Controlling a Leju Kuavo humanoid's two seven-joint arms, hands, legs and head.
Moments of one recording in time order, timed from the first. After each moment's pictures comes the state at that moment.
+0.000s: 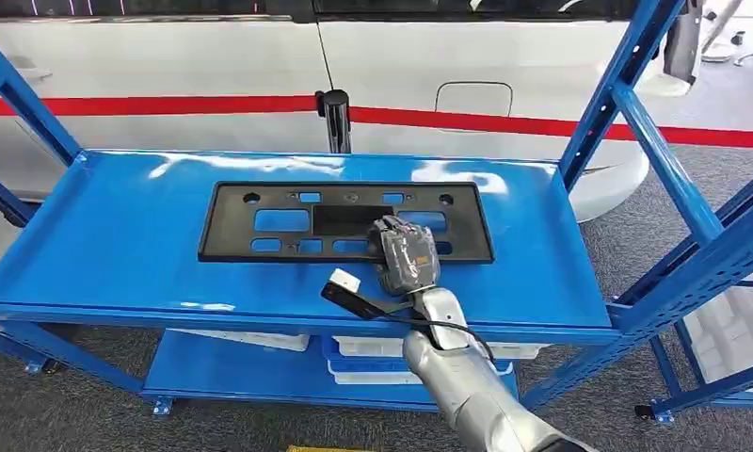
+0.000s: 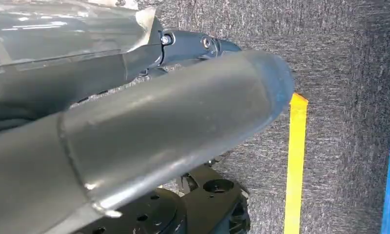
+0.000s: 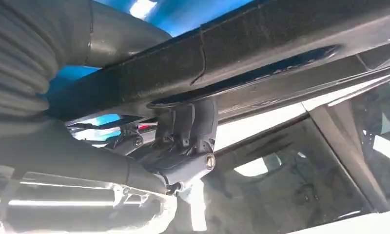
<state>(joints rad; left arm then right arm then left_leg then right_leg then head) -0.04 -0.10 0.38 -0.19 -0.30 0.13 -0.46 -0.56 0.22 0.33 -0.68 1.13 -0.70 -0.20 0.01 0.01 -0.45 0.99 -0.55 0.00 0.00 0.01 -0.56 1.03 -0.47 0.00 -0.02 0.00</state>
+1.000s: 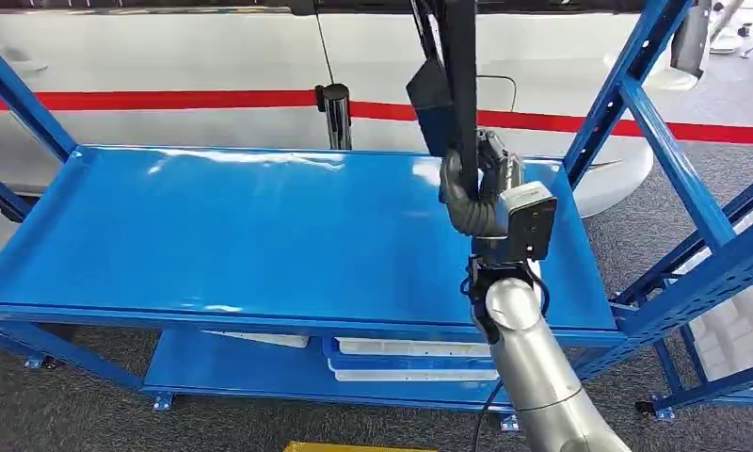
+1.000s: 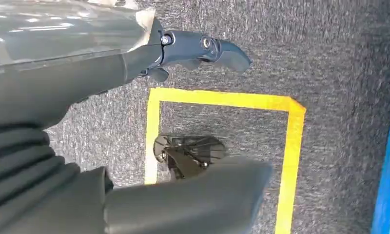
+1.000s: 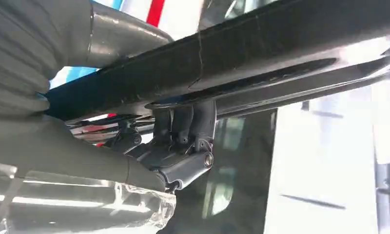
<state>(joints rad) -0.03 -0.10 0.44 -0.19 -0.28 0.13 -0.49 -0.49 0.00 0.38 -1.47 -0.02 -0.29 -0.39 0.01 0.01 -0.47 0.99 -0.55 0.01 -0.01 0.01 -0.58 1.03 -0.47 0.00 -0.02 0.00</state>
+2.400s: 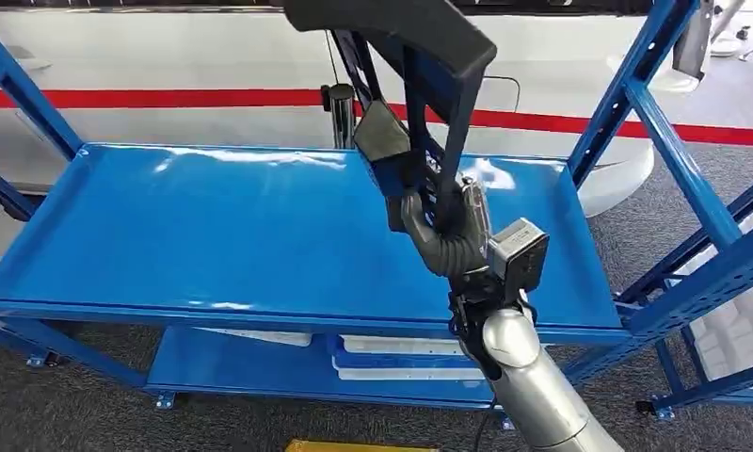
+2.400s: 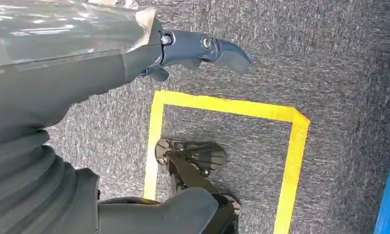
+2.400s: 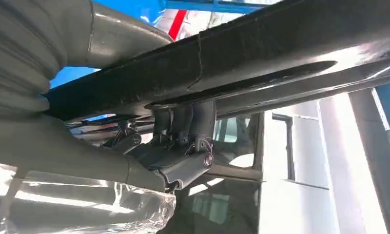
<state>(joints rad) -0.03 -0.09 0.48 -0.19 -0.28 0.14 -0.48 -0.42 -0.09 0.56 -1.64 -0.14 -0.20 -0.37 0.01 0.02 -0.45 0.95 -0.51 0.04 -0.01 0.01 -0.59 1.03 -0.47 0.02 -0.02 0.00</state>
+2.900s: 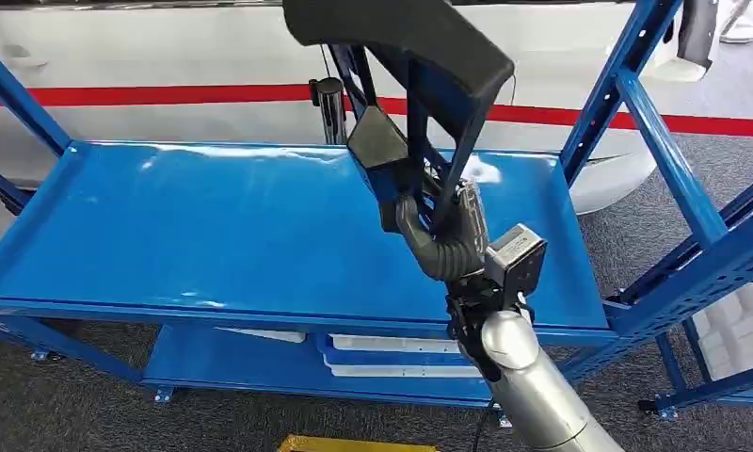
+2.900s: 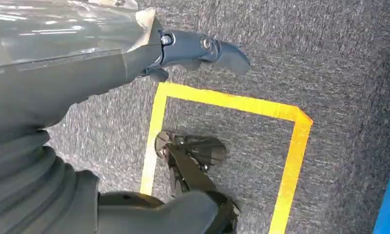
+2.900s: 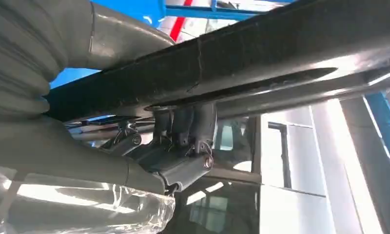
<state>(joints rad) -0.03 -0.10 0.51 -0.19 -0.26 0.15 -0.48 -0.43 -0.08 0.58 -1.64 -0.14 -0.17 -0.38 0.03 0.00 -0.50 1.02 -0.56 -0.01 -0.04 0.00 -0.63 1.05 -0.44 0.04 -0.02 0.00</state>
